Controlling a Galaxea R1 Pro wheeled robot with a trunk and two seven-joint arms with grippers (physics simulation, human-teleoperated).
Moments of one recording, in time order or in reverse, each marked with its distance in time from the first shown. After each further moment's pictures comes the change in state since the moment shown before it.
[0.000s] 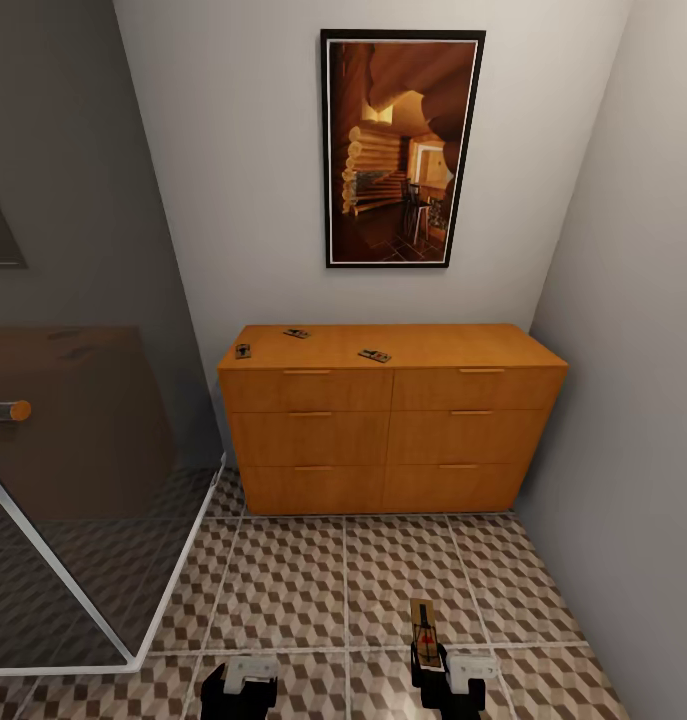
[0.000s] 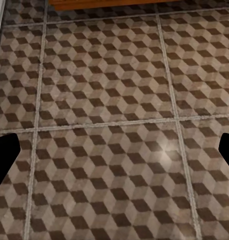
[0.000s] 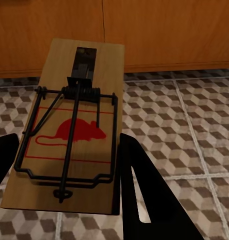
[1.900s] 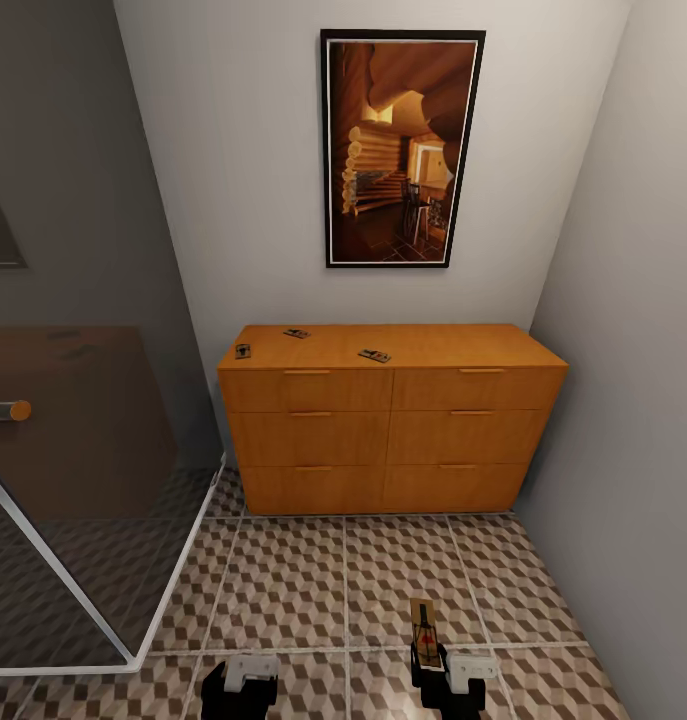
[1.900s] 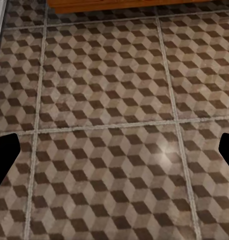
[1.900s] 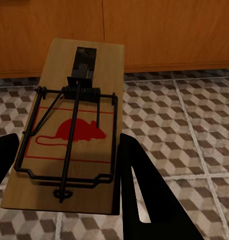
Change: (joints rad) left arm 0.000 0.000 0.000 -0.006 -0.001 -0.001 0.000; right arm 0.000 0.000 0.000 0.000 0.000 0.000 0.000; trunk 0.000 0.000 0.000
